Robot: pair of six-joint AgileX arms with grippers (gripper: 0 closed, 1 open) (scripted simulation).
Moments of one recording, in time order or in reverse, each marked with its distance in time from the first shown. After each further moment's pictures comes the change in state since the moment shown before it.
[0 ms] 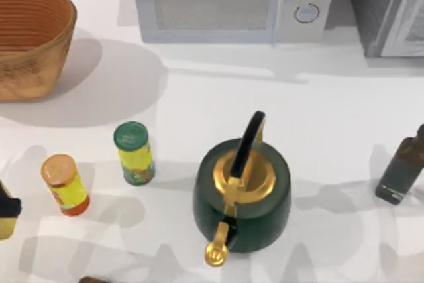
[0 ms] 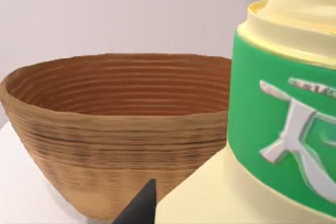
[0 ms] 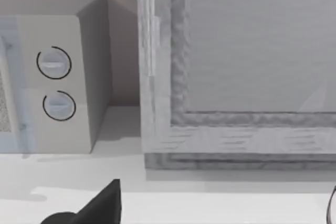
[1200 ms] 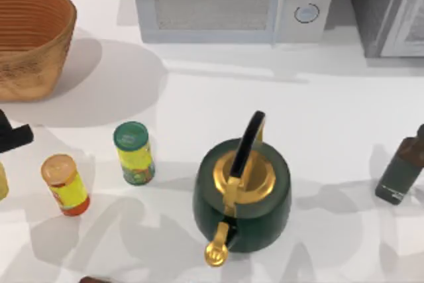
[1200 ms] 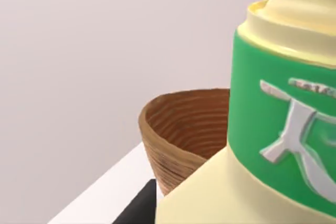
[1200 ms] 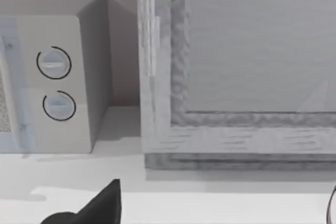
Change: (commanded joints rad) left arm -0.438 0.710 0.110 0.653 -0.866 0.053; right arm 0.000 0.000 0.000 0.000 0.000 0.000
